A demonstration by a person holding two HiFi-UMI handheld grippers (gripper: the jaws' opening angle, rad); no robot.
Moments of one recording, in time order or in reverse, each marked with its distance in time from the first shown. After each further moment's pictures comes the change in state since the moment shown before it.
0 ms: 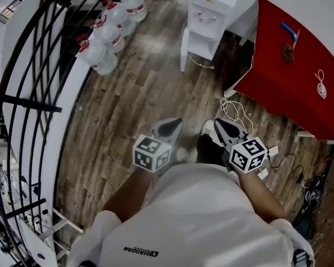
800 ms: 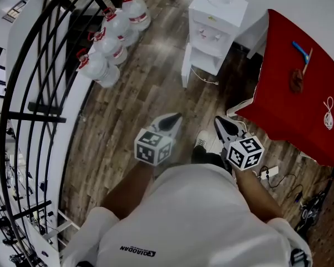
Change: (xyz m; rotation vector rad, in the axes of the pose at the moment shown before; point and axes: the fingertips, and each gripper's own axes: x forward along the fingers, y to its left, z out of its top) left arm 0.144 0.092 0.113 0.001 0.044 0.093; right arm 0.103 -0.147 0.095 0.030 -0.015 0.005
